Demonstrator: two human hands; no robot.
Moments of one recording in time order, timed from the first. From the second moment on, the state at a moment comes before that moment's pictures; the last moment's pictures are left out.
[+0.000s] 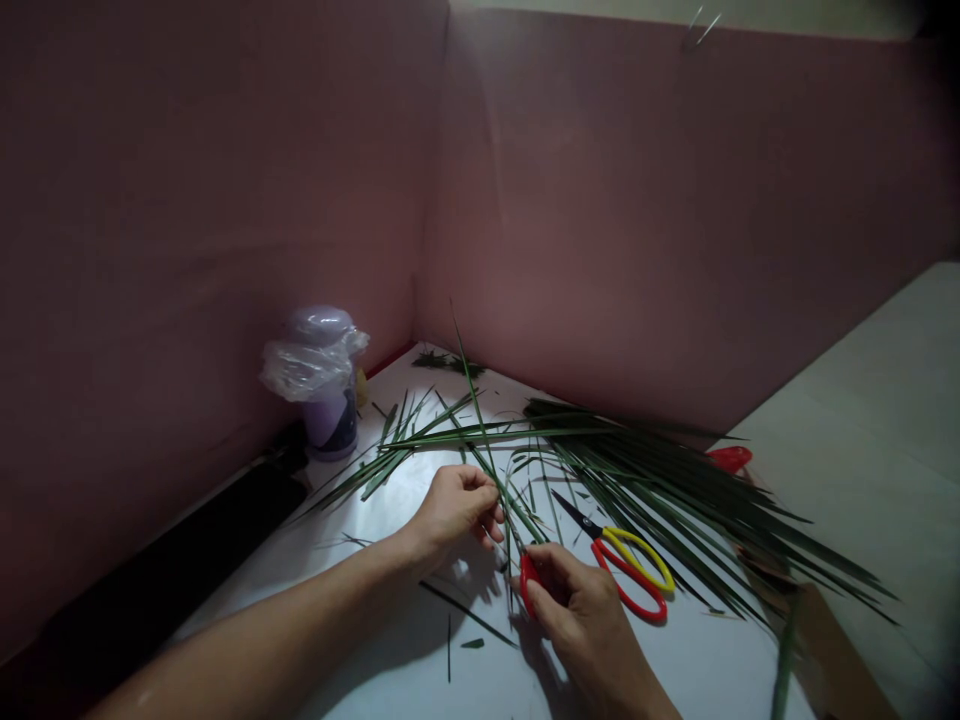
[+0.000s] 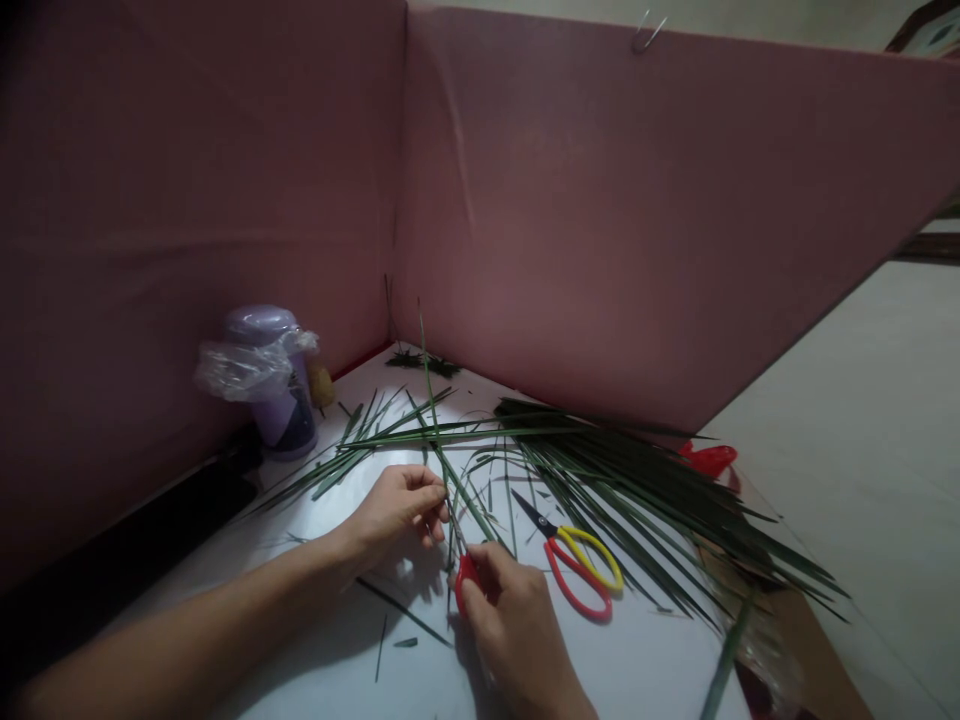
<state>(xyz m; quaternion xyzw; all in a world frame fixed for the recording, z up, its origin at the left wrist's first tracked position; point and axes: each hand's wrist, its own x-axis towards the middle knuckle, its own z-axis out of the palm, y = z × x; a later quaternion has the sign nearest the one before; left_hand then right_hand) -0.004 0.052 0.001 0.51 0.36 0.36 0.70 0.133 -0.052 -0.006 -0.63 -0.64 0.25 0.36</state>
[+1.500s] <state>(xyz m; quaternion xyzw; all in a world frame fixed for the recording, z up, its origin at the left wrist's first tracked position) -0.001 0.044 0.000 0.51 0.34 0.33 0.72 0.128 -0.050 0.000 -0.63 -0.64 0.26 0.37</state>
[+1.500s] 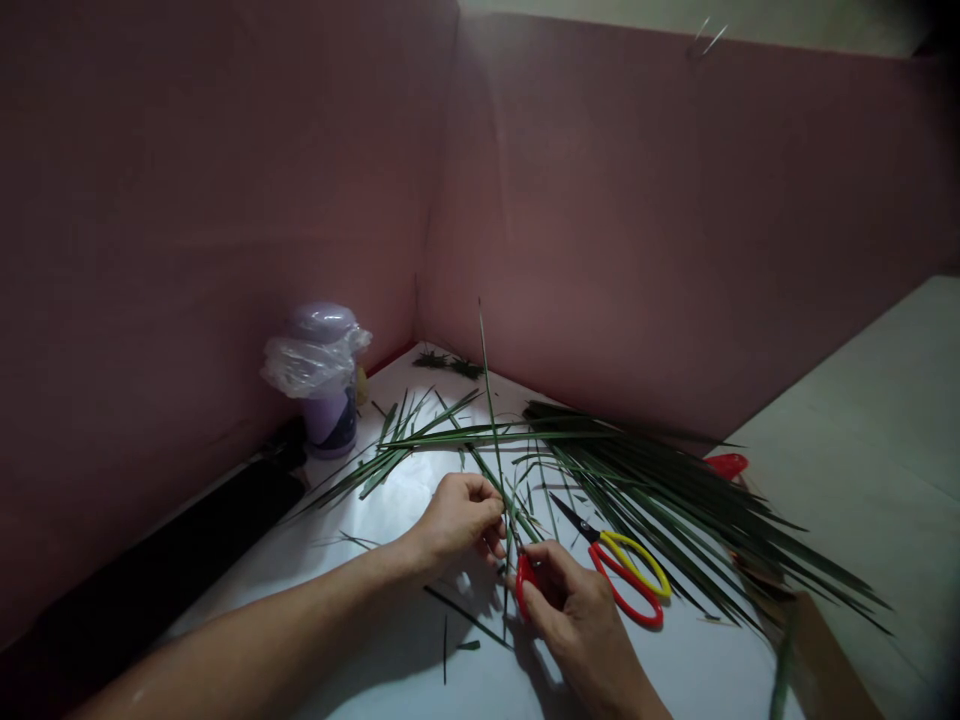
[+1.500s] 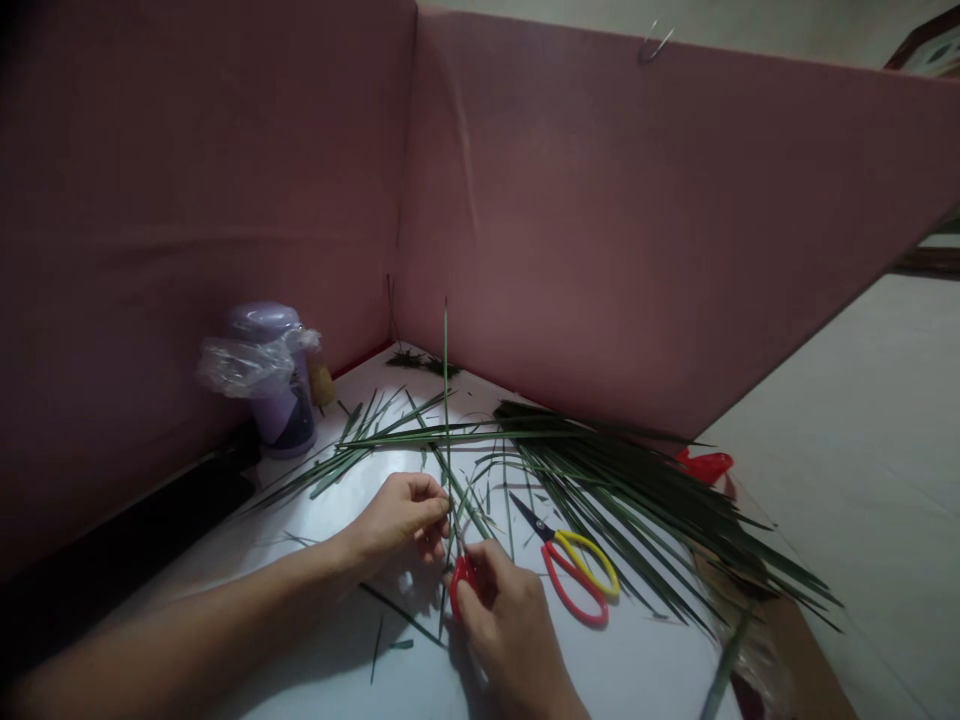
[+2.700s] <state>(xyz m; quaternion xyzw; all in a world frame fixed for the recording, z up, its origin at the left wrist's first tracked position) 0.002 0.042 -0.004 0.50 0.36 0.31 0.72 0.129 -0.049 -0.004 -0.63 -0.61 0.26 0.40</state>
